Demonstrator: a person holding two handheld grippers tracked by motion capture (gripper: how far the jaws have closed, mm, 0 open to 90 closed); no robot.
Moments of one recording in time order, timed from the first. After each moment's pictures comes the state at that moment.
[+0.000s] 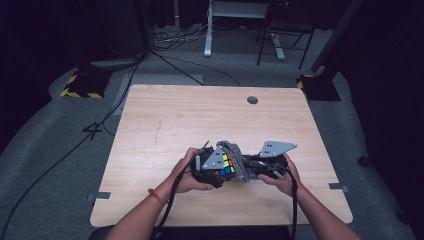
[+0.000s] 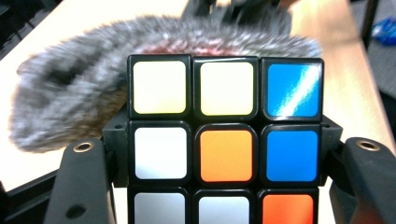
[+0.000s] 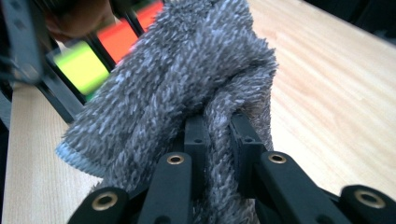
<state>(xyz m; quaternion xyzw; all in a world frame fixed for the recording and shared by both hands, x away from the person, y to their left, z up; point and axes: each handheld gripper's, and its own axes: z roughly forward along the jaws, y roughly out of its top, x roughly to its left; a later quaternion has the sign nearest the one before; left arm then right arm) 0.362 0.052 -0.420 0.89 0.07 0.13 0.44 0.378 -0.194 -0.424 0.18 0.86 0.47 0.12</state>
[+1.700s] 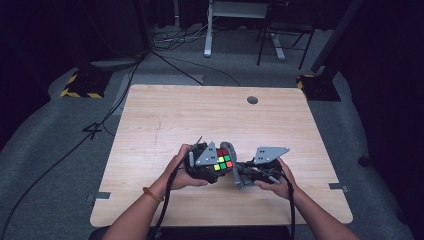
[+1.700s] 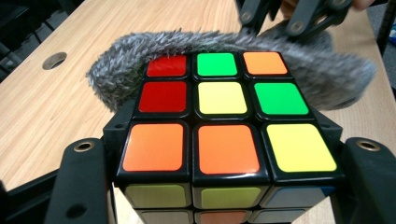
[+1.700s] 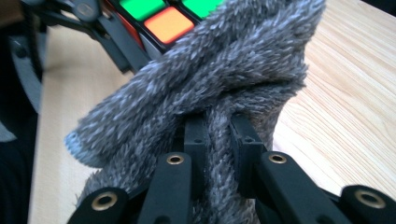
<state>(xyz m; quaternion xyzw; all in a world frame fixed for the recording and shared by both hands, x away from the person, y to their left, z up) 0.367 0.066 -0.414 0.89 0.09 0.15 0.43 0.369 -0.181 -0.431 0.15 0.87 0.47 0.08</state>
